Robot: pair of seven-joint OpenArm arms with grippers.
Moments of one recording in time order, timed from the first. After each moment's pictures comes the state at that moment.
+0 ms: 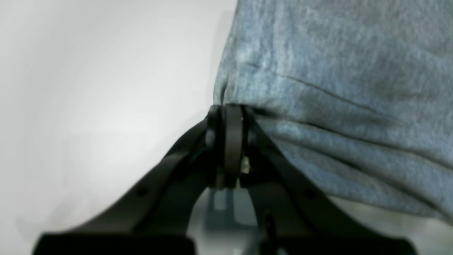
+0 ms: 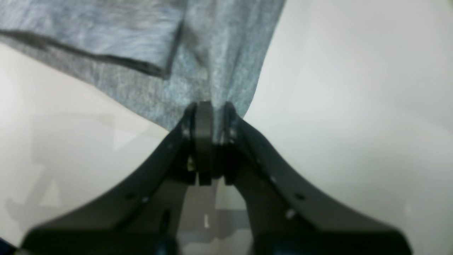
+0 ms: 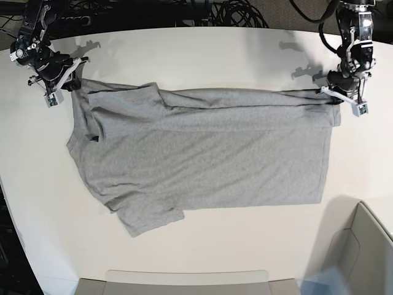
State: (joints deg) left arm 24.2 -27.8 -12.0 82.7 -35.9 10.4 34.8; right arm -21.3 18.5 26.1 93.6 18.8 38.6 -46.6
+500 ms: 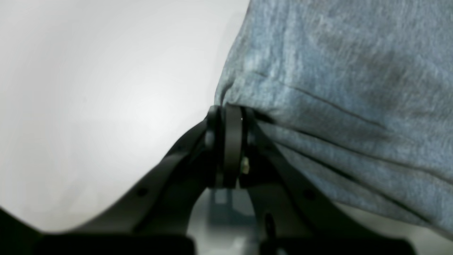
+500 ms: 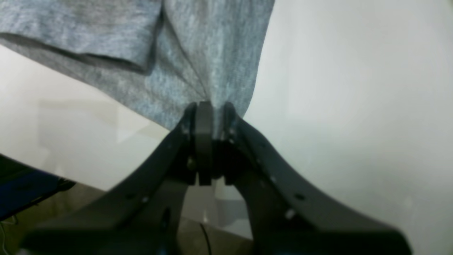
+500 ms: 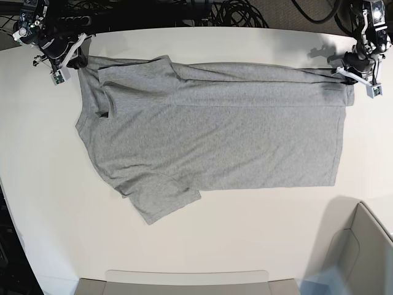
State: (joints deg) left arm 31.5 -28.4 -20.5 84.6 -35.6 3.4 38.4; right arm -31.5 18.4 26.0 100.0 20.7 38.6 -46.0
